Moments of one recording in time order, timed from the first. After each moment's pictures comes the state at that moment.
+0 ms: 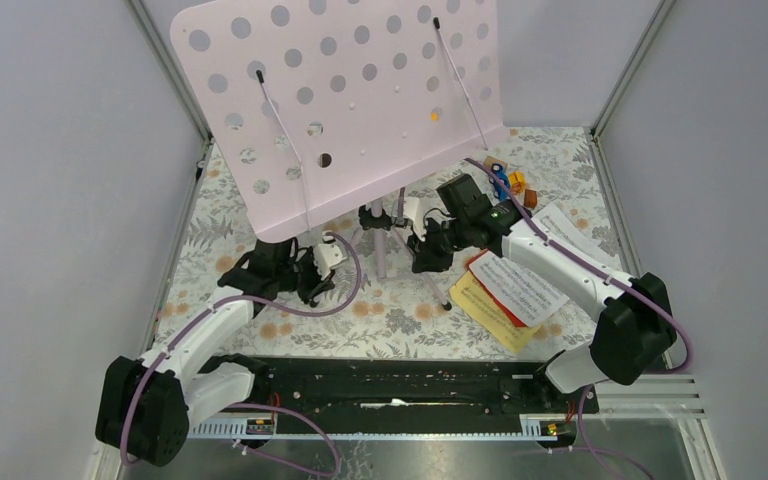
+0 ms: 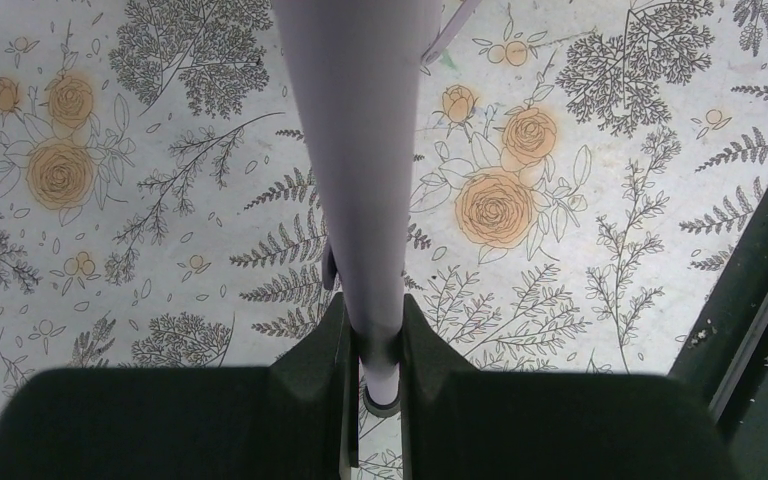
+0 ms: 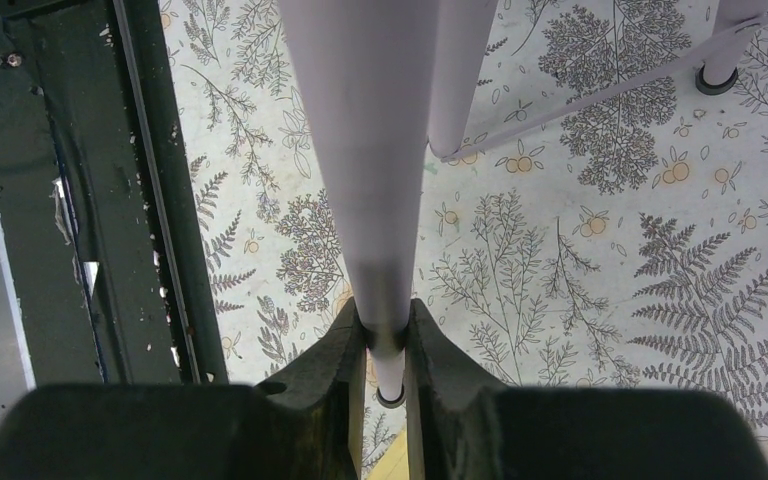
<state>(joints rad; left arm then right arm) -0.33 1.04 0.57 -0.38 0.53 0.61 0.63 1.47 1.19 -0.71 -0.56 -0.51</state>
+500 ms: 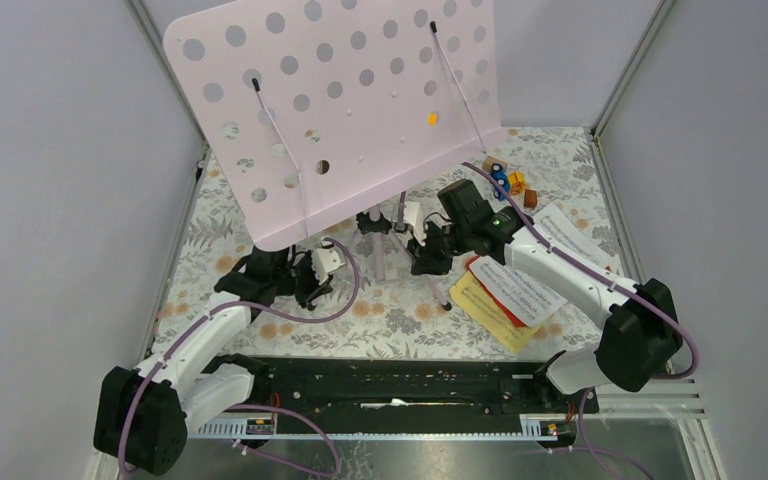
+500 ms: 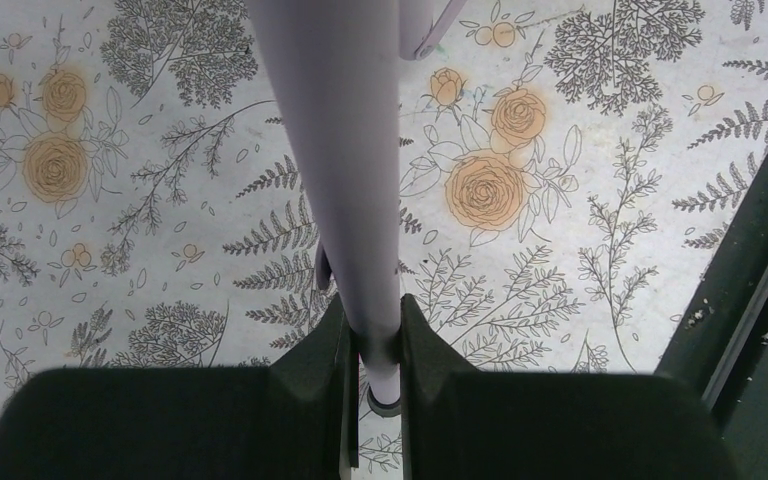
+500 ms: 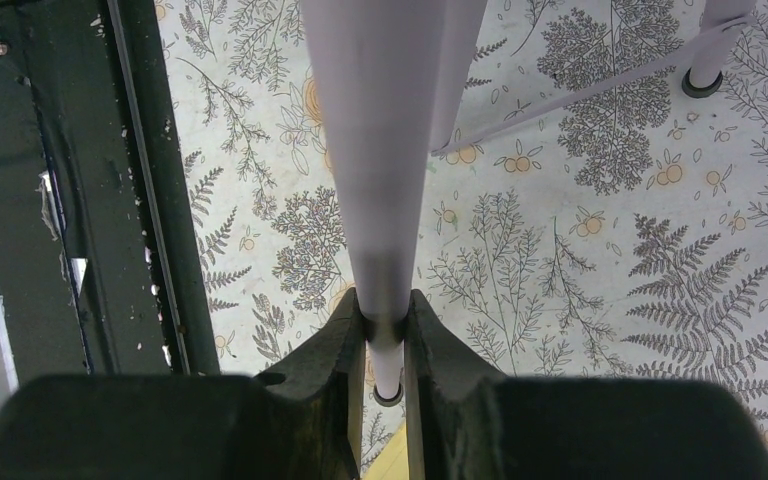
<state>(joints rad) -0.33 0.98 0.55 -0.41 0.53 0.64 0.65 1.44 1.14 -0.64 -0.55 -0.51</state>
